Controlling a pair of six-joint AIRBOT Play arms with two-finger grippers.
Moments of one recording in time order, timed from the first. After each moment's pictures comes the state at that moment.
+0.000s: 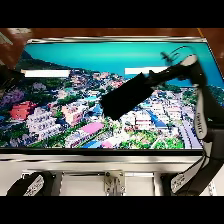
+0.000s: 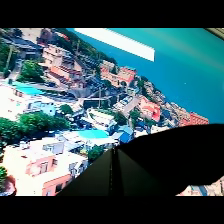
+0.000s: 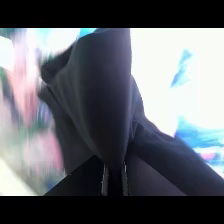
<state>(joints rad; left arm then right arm) 0.25 -0.87 1.20 0.91 -1.03 -1.47 -0.11 -1.89 1.85 -0.79 1.34 1.36</state>
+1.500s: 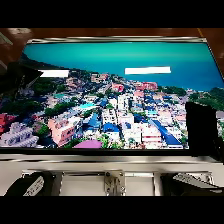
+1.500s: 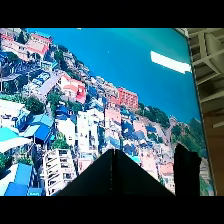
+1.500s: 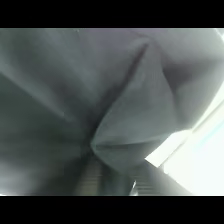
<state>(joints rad) 0.15 -0.89 1.18 0.70 -1.04 -1.50 -1.13 -1.37 0.87 -1.35 1.28 1.50</state>
